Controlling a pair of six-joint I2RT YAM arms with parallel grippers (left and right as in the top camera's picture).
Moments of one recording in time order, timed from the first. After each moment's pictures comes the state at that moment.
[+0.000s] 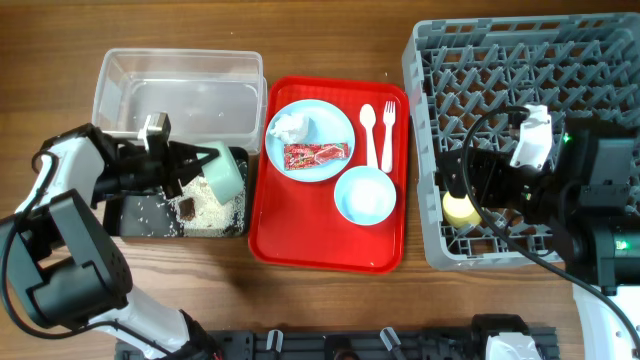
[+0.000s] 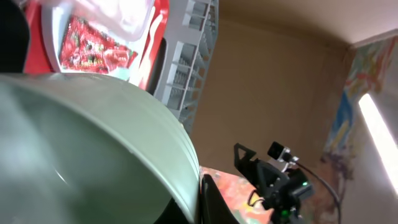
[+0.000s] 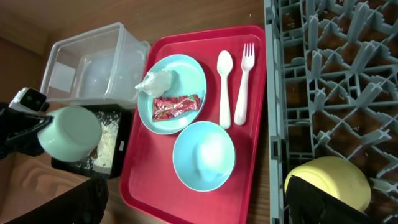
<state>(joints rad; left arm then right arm) 0.40 1.84 1.14 -1.32 1.37 0.23 -0.01 0.98 1.18 -1.04 -0.44 0.23</state>
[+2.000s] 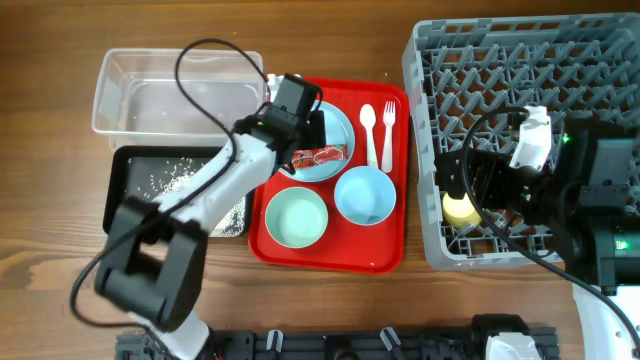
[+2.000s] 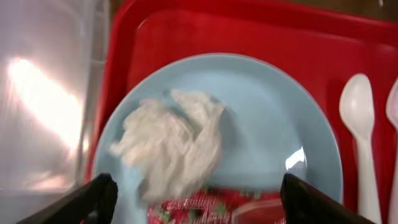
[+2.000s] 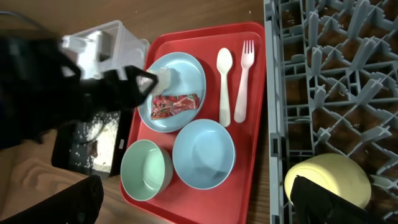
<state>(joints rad) -0.49 1.82 1.21 -0.39 -0.17 -0.46 -0.01 0.98 1.18 -1.05 -0.44 0.23</state>
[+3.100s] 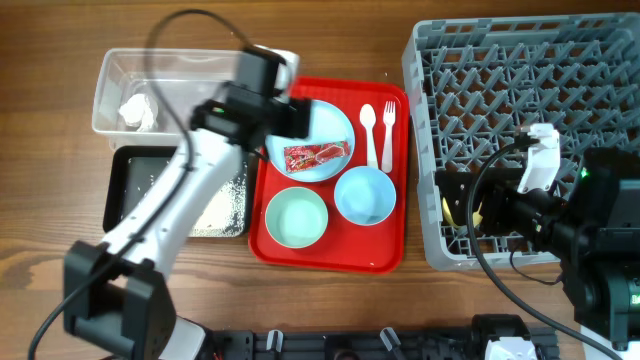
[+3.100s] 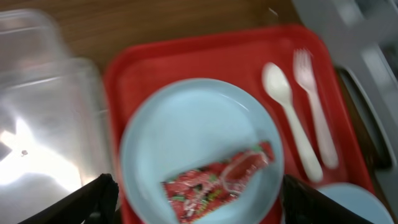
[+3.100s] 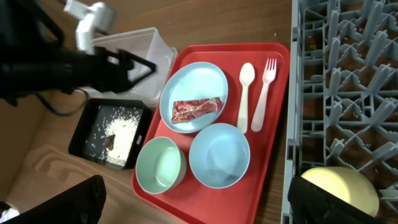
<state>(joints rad) -0.41 1.66 1.31 -0.58 0.04 -0.13 -0.01 0.85 1.18 -1.07 -0.50 0.18</state>
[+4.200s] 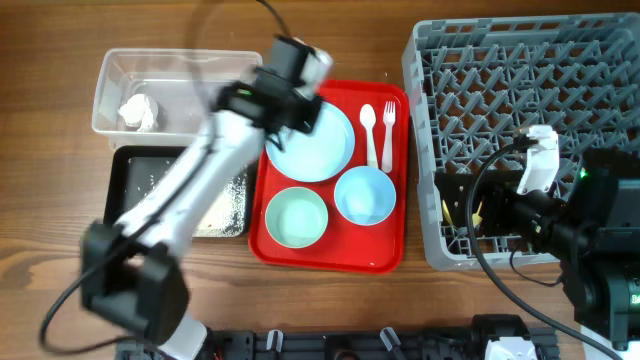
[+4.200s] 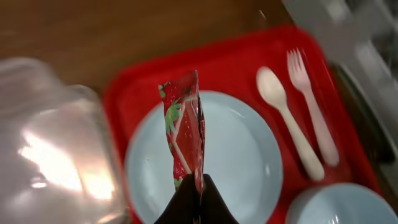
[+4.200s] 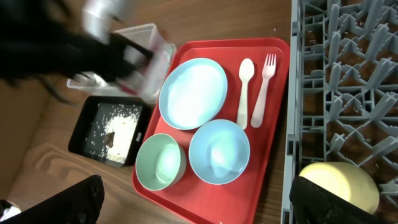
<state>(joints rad) -0.41 1.74 1.48 -0.68 0.03 -0.04 -0.01 0.85 1.18 -1.08 -0.50 0.18</state>
